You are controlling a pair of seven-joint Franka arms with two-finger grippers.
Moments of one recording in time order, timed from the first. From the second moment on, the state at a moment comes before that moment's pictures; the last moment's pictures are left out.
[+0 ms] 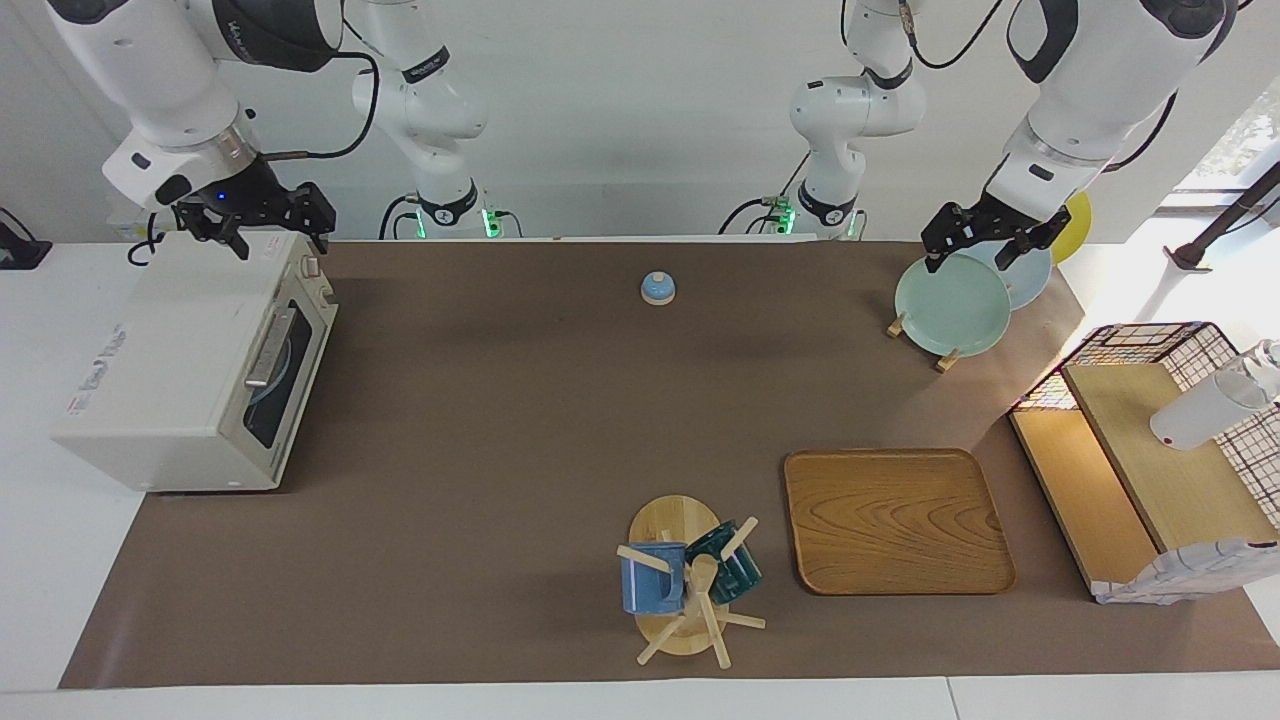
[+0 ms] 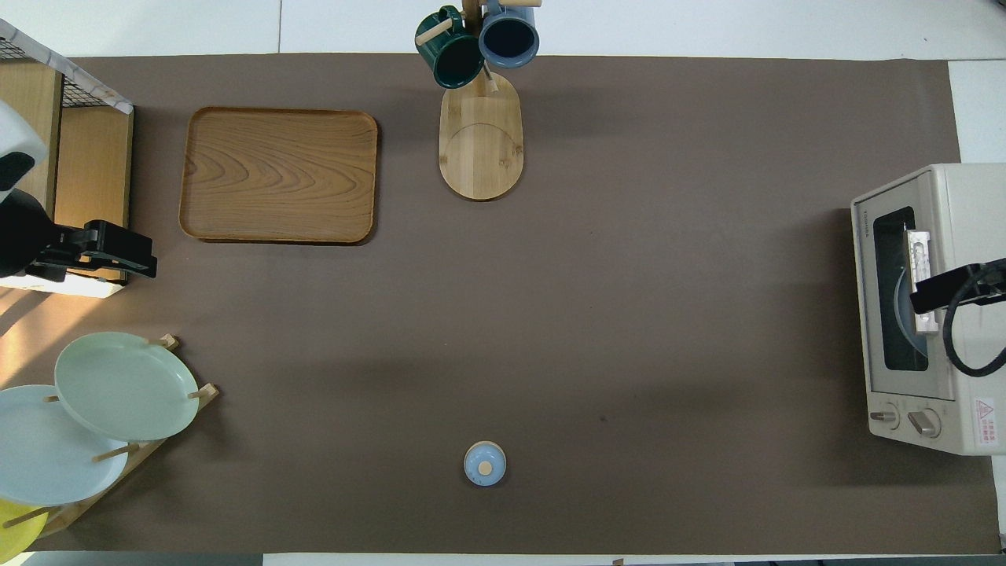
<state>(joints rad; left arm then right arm) -0.03 -0.03 -0.09 -1.62 -0.02 1.50 -0.08 -0.27 -0.08 0.18 -1.68 -0.04 1.47 -0.21</state>
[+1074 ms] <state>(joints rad) -0.03 -0.03 -0.09 -1.62 -0.02 1.50 -0.08 0.04 0.01 -0.13 -1.56 -0.05 1.39 -0.14</state>
